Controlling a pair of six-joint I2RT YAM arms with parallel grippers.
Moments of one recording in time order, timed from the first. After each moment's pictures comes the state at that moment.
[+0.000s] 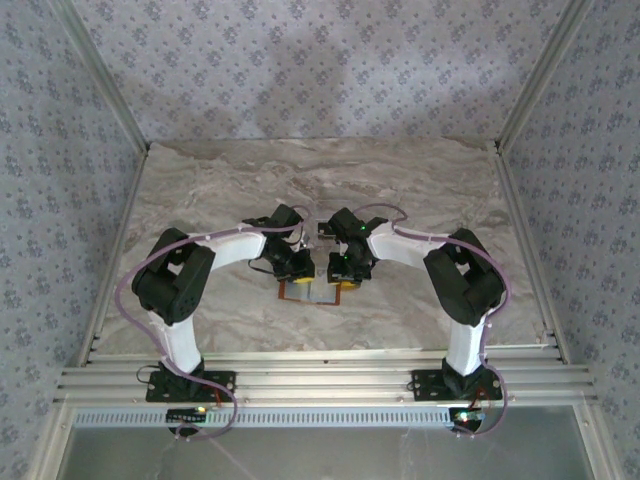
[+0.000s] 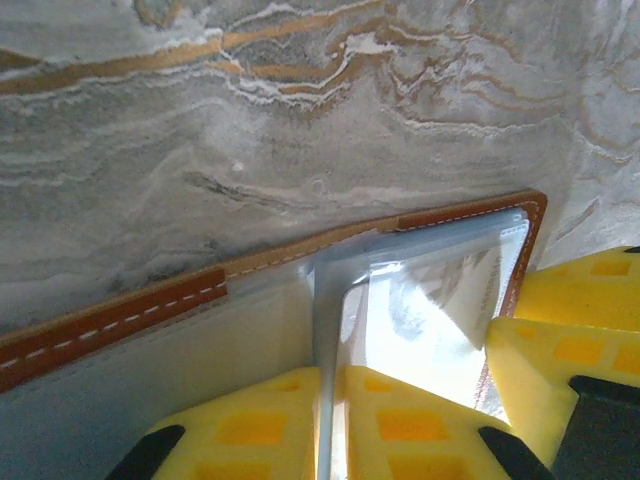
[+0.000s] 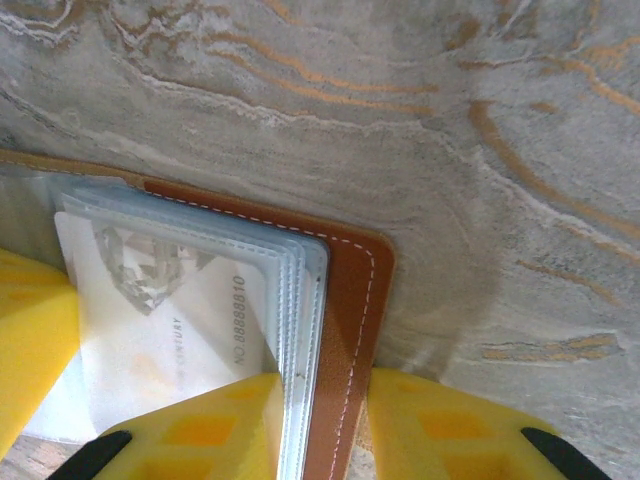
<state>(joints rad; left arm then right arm) -0.61 1.84 1.09 -0.52 0.46 -0.64 0.68 1.86 1.17 -0.65 -0.25 0.64</state>
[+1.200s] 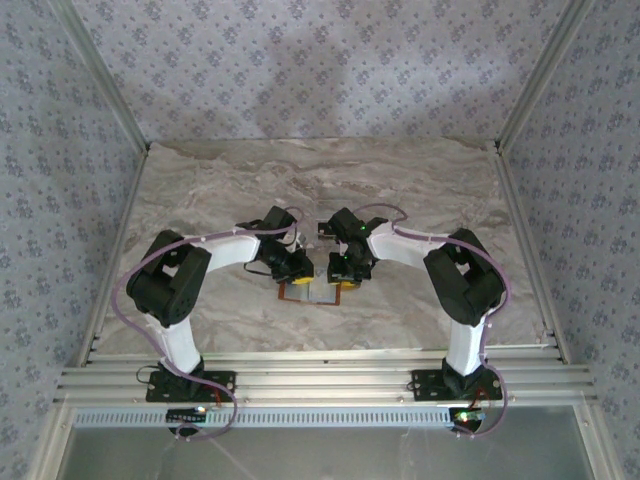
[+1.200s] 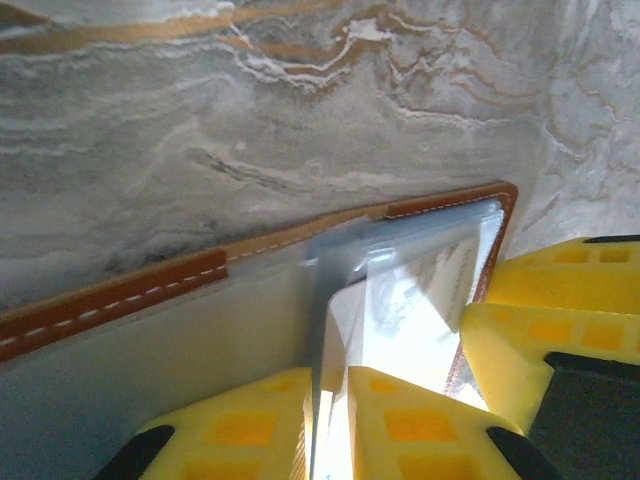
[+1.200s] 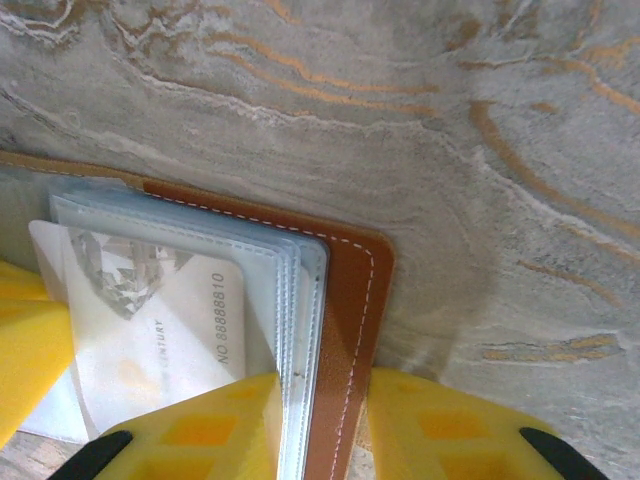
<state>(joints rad) -0.58 1.81 1.02 -0.41 0.56 -0.69 0.68 1.86 1.17 -0.65 -0.25 0.64</state>
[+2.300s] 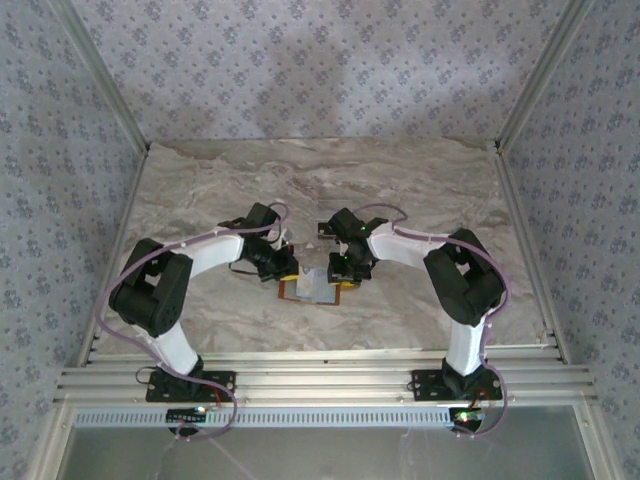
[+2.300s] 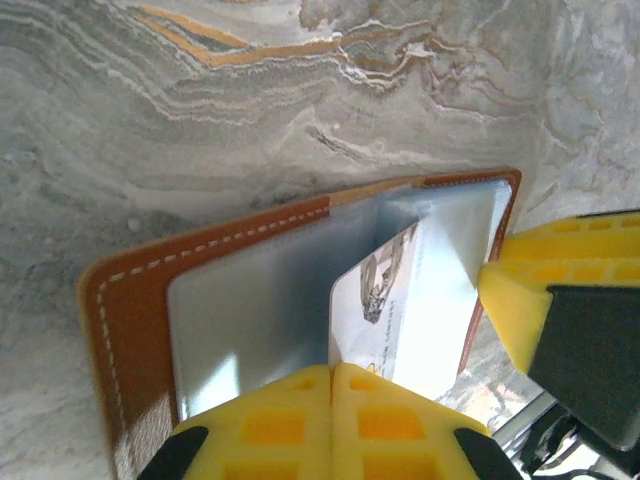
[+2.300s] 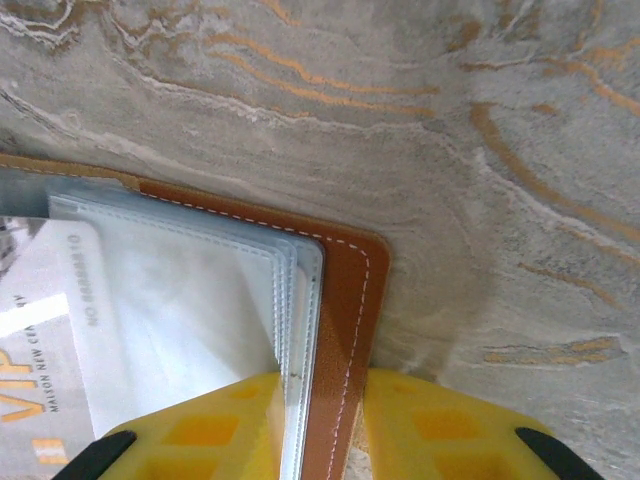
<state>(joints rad) -0.50 1.70 0.97 -0.50 0.54 -0.60 0.68 1.86 1.16 -0.65 -0.25 0.64</state>
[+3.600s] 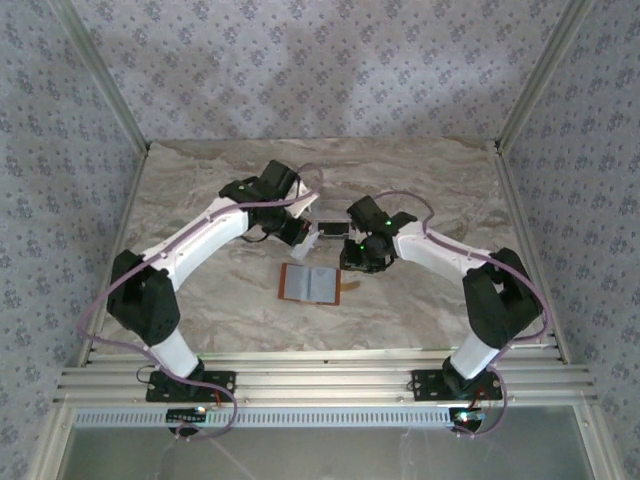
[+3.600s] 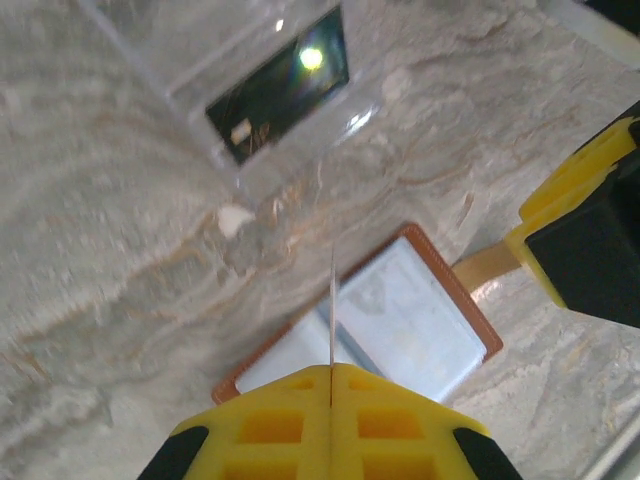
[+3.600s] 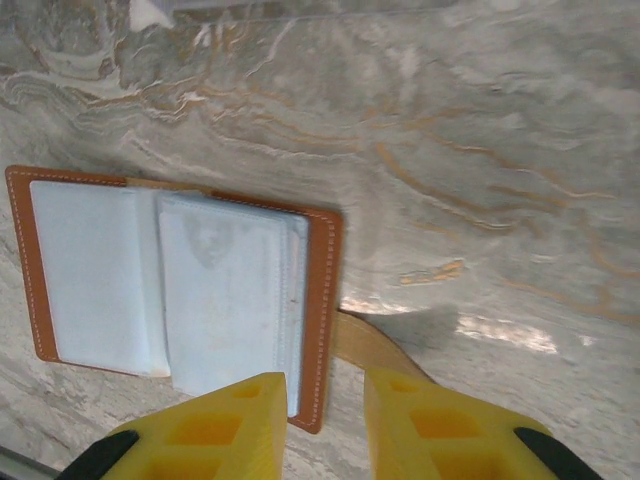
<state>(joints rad) -0.63 1.68 1.47 -0.88 0.21 0.07 0.61 1.63 1.11 -0.69 -0.22 0.64</state>
